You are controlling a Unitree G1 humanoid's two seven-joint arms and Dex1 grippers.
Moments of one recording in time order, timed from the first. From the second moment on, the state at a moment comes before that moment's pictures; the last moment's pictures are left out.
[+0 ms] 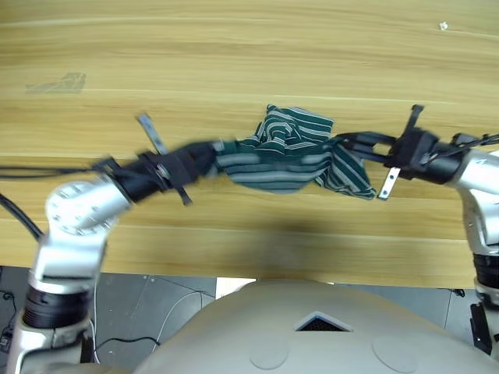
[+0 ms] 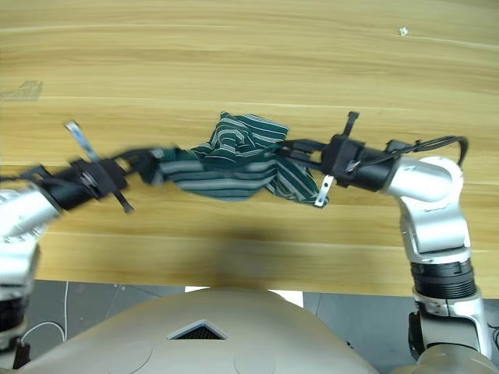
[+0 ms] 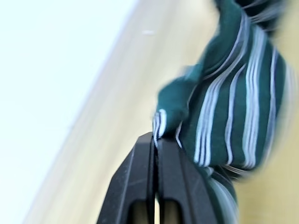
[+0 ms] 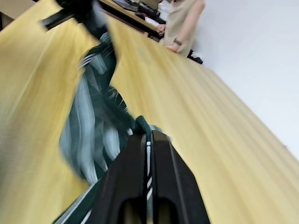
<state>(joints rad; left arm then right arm) 0.11 0.80 0.10 -0.50 -0.11 0.04 -0.74 -0.04 -0.73 0.02 -0.31 0.34 -0.04 1.00</state>
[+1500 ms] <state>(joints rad) -0.27 0.71 -0.60 0.09 0.49 -0.38 -0.51 -0.42 -0.75 0.60 0.46 -0.40 -0.63 0.39</state>
